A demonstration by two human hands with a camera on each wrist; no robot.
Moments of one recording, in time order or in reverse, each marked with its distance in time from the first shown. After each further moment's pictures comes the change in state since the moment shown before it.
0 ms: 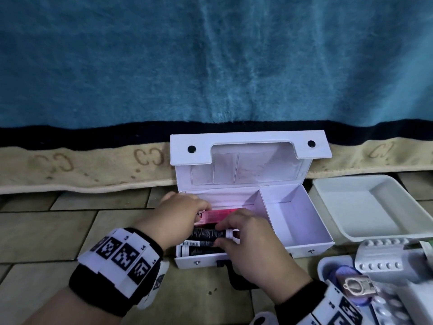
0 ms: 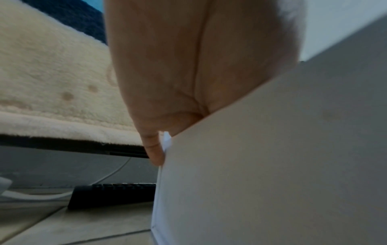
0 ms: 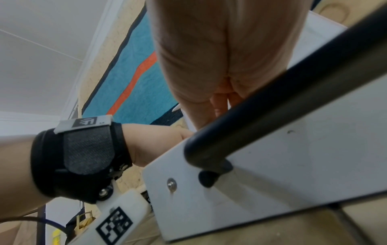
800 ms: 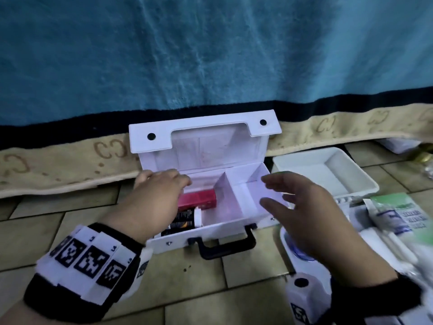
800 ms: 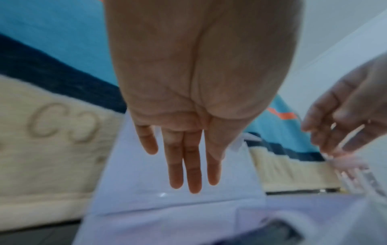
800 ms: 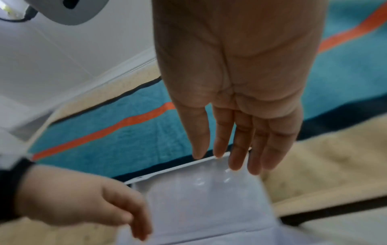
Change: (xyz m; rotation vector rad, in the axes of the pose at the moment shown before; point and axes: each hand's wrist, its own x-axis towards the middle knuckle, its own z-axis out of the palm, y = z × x) left_hand -0.018 0.044 -0.030 0.029 0.131 0.009; right_hand -0.068 0.016 -0.095 -0.004 0.300 0.188
